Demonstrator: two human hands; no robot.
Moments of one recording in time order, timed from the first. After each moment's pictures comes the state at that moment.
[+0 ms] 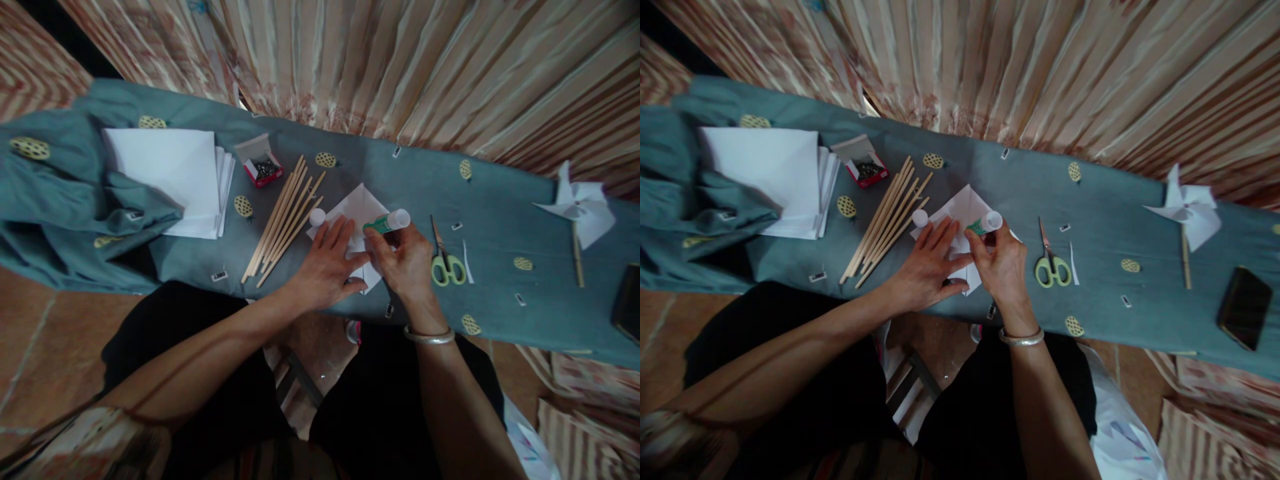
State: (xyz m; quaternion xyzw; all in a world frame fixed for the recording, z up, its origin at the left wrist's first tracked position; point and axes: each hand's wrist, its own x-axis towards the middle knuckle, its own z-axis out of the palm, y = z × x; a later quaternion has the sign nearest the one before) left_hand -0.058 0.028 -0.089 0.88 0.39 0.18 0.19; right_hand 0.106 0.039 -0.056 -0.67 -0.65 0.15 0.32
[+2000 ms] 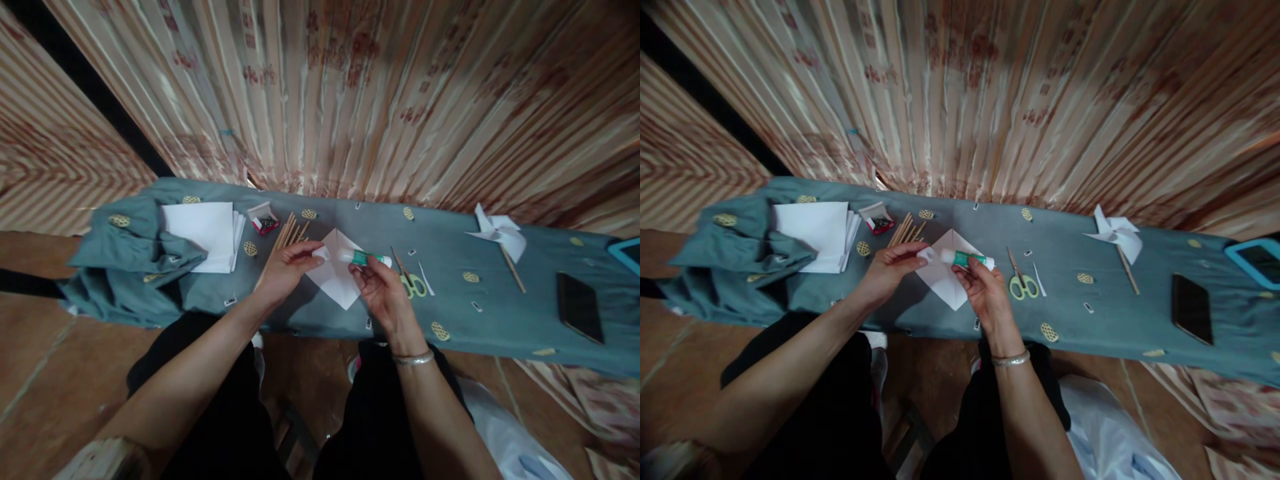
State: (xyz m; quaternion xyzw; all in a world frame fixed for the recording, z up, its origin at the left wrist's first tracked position) left_hand -0.087 0.046 -0.042 0.43 0.45 0.49 0.60; right_hand 0.100 0.018 -0.036 -0.41 -0.17 0.65 0.62
